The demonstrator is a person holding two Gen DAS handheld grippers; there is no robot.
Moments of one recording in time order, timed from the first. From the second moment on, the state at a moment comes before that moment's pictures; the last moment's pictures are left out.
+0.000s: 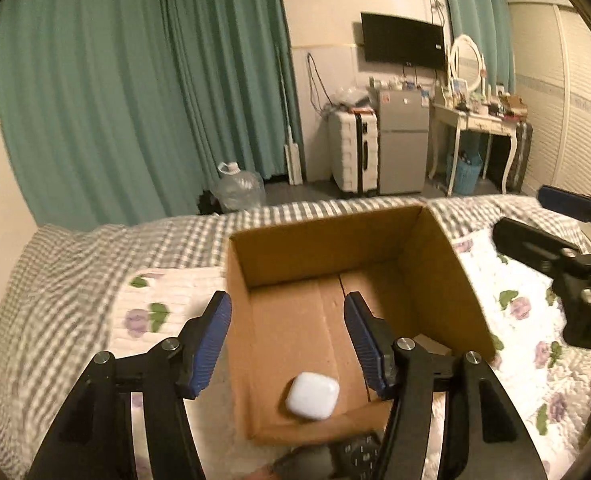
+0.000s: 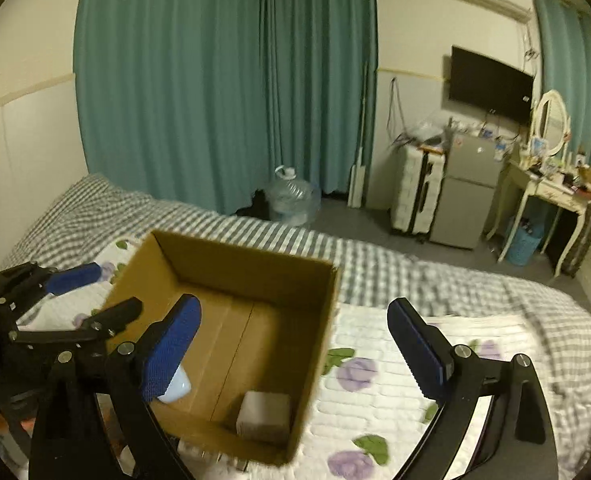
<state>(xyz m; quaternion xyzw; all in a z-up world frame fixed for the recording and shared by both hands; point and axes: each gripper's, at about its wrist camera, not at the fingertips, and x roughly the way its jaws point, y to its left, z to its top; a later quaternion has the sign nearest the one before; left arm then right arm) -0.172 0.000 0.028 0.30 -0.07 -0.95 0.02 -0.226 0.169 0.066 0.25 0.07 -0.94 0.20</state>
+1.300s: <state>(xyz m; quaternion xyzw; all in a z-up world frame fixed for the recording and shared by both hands) -0.085 -0.060 -0.081 0.42 -0.04 -0.90 0.06 -0.143 0.086 -0.098 0.45 0.08 -0.84 0.29</state>
